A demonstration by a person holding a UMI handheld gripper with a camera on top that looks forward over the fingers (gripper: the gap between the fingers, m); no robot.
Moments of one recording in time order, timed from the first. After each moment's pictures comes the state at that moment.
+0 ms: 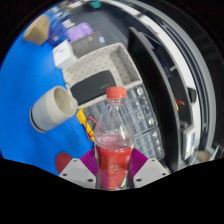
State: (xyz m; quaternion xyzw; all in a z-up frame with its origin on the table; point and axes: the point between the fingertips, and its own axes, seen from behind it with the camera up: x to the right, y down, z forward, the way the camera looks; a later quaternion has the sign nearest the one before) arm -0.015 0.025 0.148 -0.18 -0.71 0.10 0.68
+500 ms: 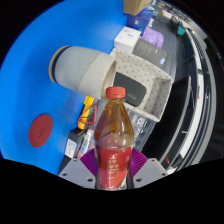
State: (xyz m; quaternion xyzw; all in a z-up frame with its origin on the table) arm -0.048 0.009 0.172 0.13 -0.69 -0.18 0.69
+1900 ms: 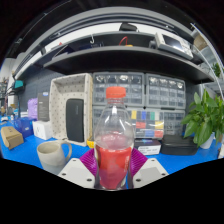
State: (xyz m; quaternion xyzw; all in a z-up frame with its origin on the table) arm -0.049 0.028 0.107 -0.47 -0.56 0.50 0.46
